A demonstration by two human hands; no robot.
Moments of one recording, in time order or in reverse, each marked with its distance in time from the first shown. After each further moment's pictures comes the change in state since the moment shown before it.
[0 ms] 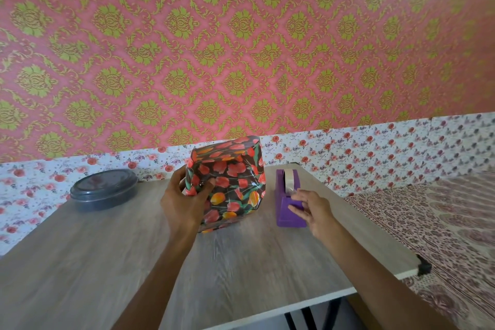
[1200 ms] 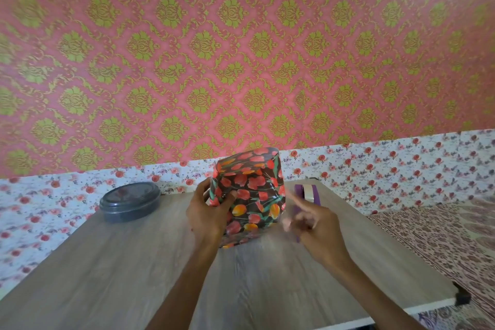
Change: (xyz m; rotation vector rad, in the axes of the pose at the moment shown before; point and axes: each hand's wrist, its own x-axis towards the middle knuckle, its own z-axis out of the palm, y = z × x) left_hand 0.007 0.001 0.004 -0.001 -0.018 -0.047; right_hand -0.109 -0.004 0.025 -0.637 -0.396 -0.840
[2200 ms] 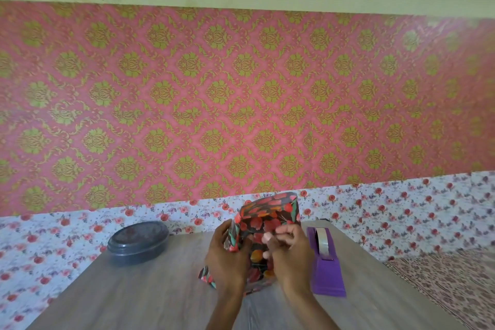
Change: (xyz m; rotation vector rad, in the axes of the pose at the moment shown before) left_hand 0.000 -0.001 0.009 -0.060 0.106 0.083; right_hand 0.041 -0.045 0.086 0.199 0.374 0.247
